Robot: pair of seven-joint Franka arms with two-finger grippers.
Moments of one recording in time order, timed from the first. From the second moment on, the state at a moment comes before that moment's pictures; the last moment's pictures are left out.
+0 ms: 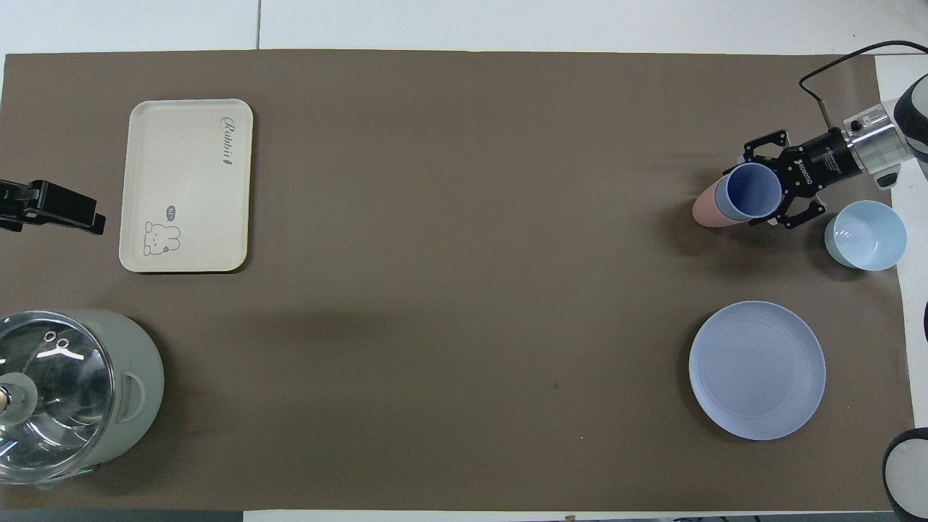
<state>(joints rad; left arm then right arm) 0.05 0.04 -0.09 -1.53 -0.02 1.50 0.10 -0.40 0.80 0.12 -1.24 0.53 1.49 0.65</state>
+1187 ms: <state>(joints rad) 0.05 0.04 -0.09 -1.53 -0.02 1.50 0.10 -0.42 0.80 0.15 -1.29 0.56 1.47 0.65</state>
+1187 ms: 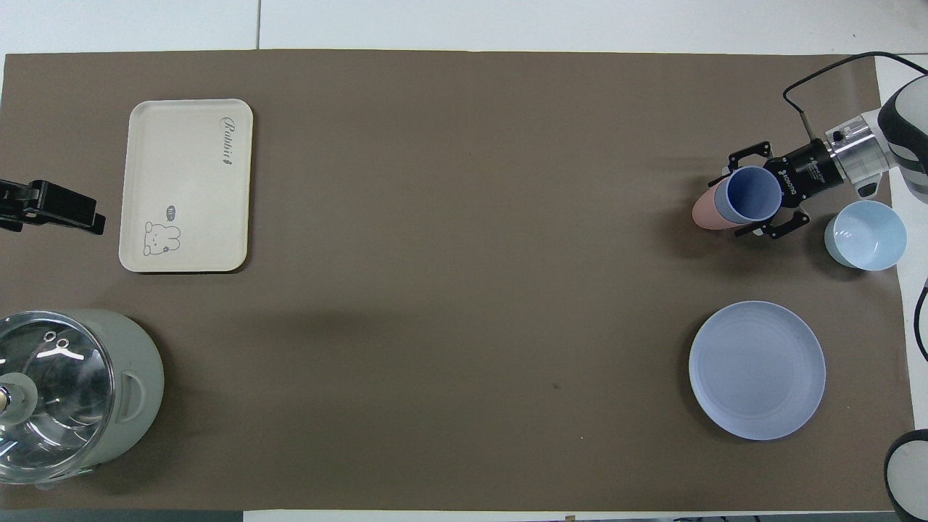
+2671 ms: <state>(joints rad) 0.05 0.04 -0.09 -1.53 -0.02 1.49 0.10 -0.07 0.55 0.36 -1.29 0.65 1.76 1.59</state>
